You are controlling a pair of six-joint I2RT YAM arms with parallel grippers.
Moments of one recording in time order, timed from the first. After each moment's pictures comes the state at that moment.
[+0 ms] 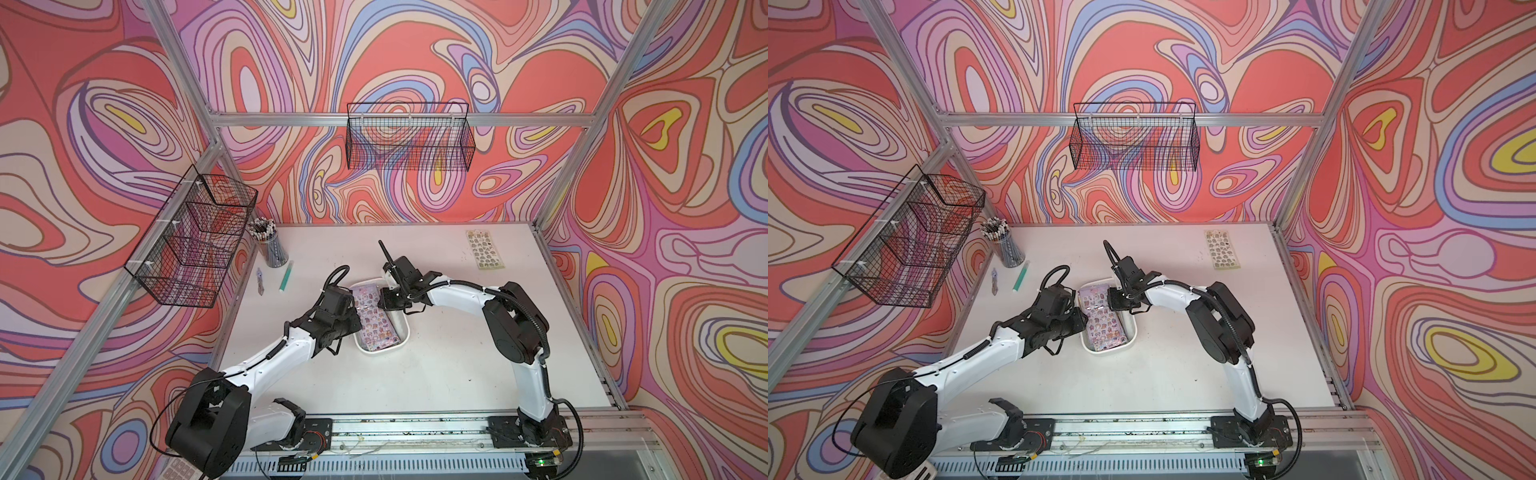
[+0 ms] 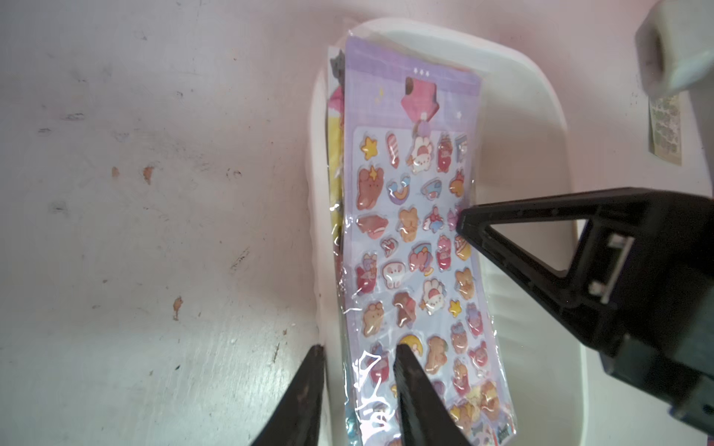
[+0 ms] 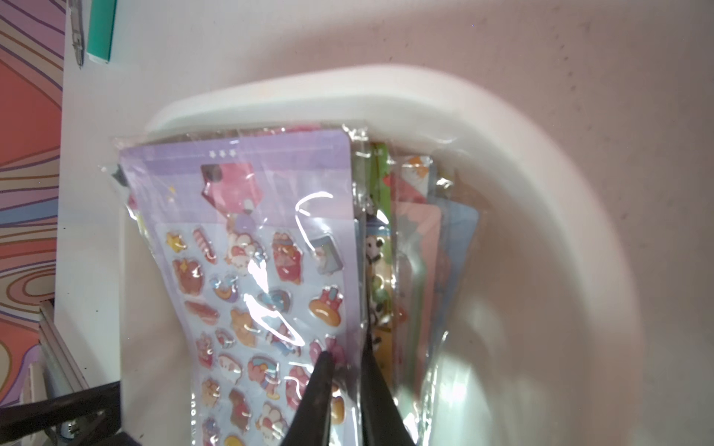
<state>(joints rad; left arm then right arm) -0.47 1.24 0.64 -0.30 0.00 -0.78 0.71 2.09 1.48 -0.35 -0.30 0.53</state>
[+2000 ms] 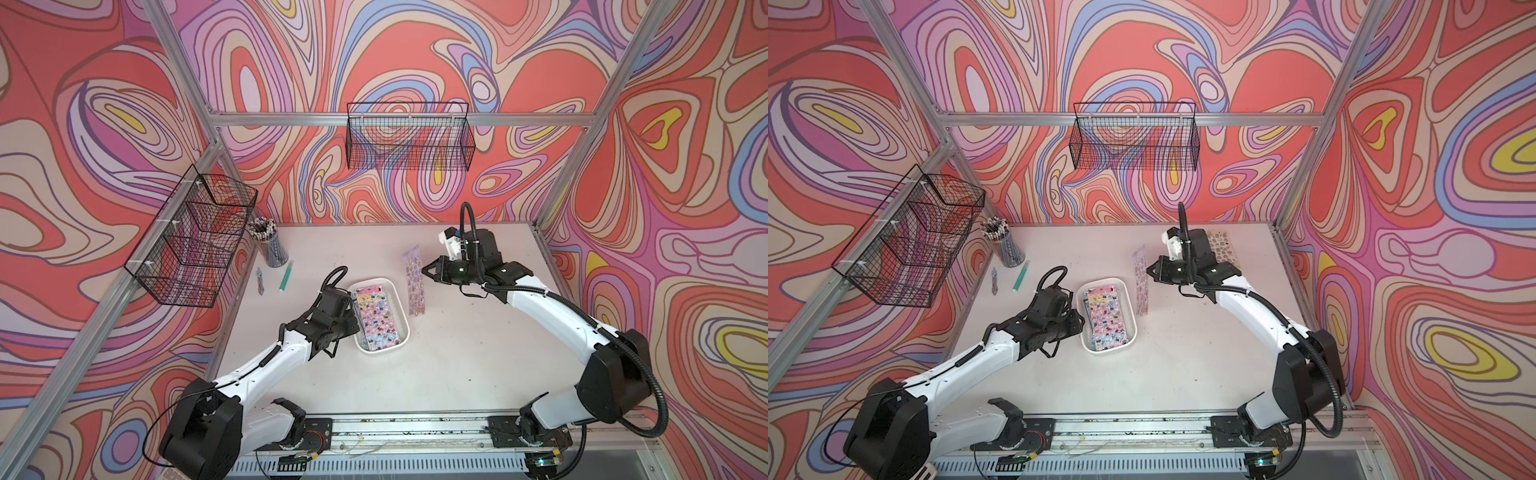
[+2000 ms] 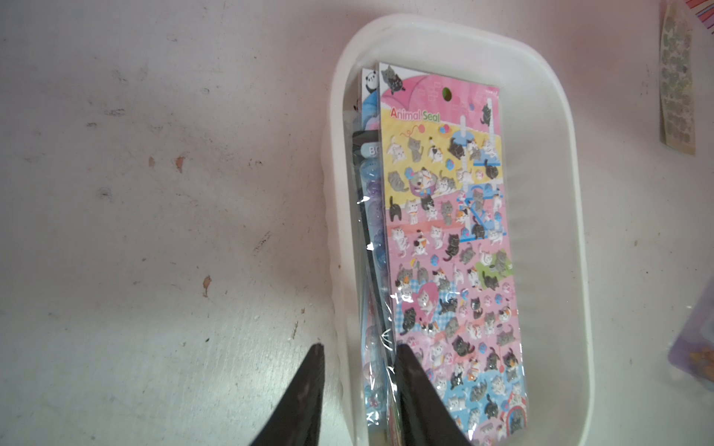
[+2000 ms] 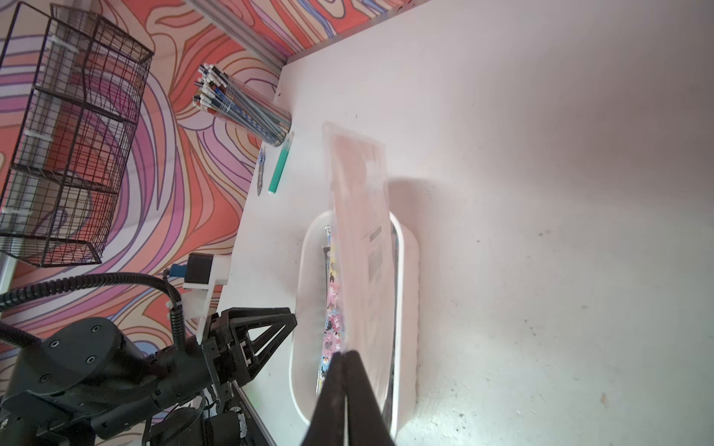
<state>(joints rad) -0.47 1.19 0.64 -0.38 -0.02 -0.76 0.39 1.48 1.22 -0.38 -0.50 0.54</state>
